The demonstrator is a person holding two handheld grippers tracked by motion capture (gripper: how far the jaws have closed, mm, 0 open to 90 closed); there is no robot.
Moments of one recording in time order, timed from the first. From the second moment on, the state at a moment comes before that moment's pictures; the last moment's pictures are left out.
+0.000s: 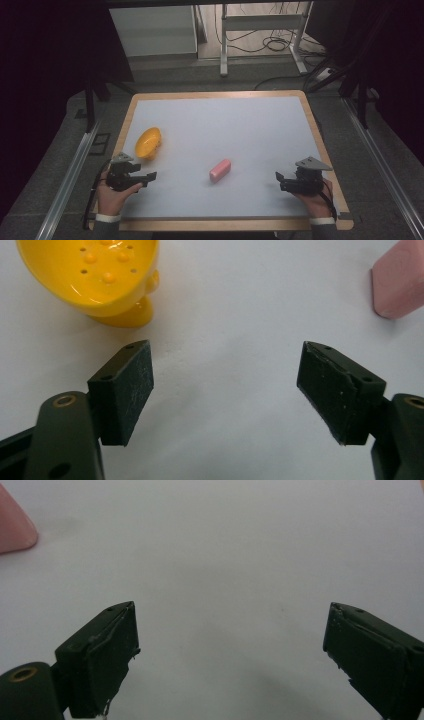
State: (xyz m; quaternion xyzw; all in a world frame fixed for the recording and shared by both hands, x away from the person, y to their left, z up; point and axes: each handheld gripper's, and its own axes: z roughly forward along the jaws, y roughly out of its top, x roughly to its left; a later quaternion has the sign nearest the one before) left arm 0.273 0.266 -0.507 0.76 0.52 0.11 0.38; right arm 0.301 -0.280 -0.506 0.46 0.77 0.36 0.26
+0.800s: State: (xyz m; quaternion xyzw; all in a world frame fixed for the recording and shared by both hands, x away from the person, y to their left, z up) left arm 0.262 0.265 -0.493 0.74 0.52 0.14 0.40; right arm 0.302 -0.291 -0.500 0.48 0.75 0.37 0.26
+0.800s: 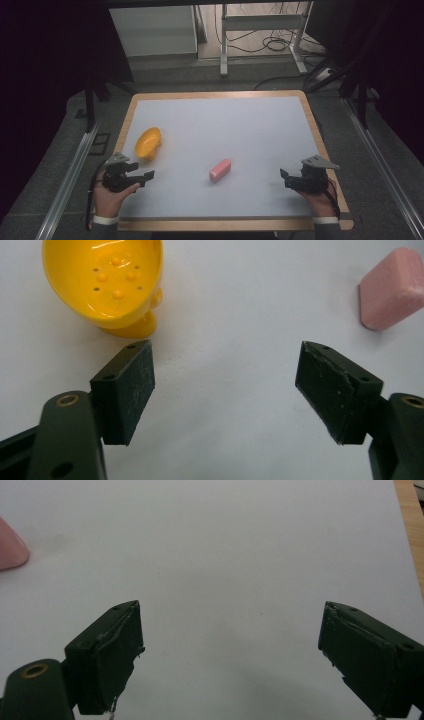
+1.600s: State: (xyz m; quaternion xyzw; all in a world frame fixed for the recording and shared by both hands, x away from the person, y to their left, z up) left arm 0.275 0.231 -0.448 0.78 0.48 0.16 0.38; right arm 0.295 -0.302 -0.497 0.48 0.75 0.37 0.26
